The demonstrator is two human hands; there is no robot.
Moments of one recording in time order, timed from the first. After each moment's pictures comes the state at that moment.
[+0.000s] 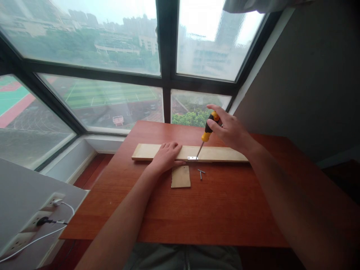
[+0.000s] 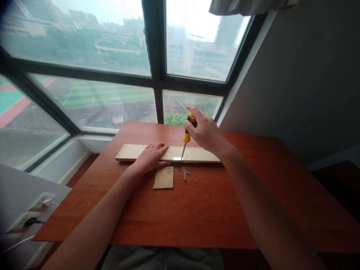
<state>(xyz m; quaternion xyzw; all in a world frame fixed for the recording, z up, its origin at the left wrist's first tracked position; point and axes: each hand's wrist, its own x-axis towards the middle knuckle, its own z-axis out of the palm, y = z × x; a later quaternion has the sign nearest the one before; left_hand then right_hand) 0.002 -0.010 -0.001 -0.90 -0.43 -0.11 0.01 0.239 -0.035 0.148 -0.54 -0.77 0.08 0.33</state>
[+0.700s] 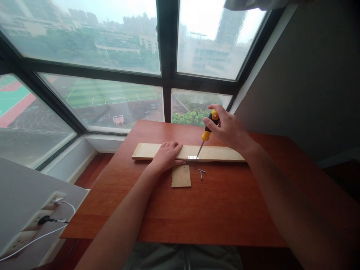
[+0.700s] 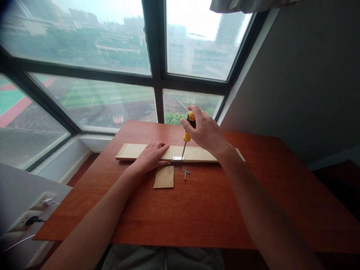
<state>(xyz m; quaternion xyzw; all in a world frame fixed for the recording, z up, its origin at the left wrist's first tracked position) 0.001 -0.008 -0.004 -0.90 -0.42 -0.11 0.01 0.235 -0.033 0.148 -0.57 -0.76 0.03 0.31</state>
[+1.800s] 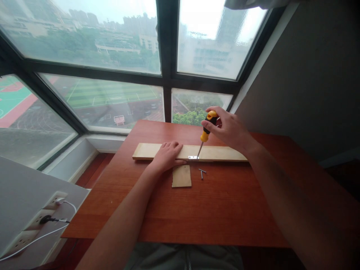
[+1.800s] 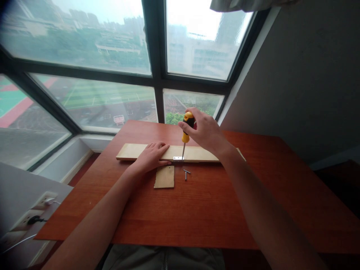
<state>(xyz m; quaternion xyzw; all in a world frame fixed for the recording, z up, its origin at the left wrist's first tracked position) 0.002 -0.011 0.001 -0.90 -0.43 -0.11 -0.01 0.236 -0.033 0.147 -0.54 -0.77 0.08 0.33</state>
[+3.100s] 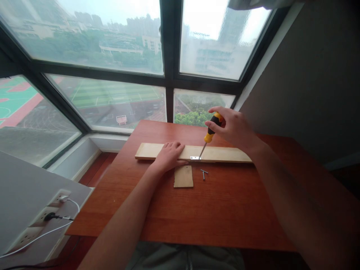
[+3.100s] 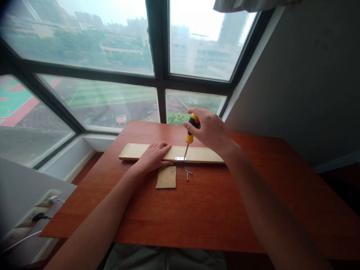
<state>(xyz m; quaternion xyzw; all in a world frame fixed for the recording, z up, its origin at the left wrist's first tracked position) 0.001 -0.011 0.002 -0.90 -0.43 -0.11 -0.02 0.238 -0.031 0.150 -0.54 -0.78 0.00 0.32</state>
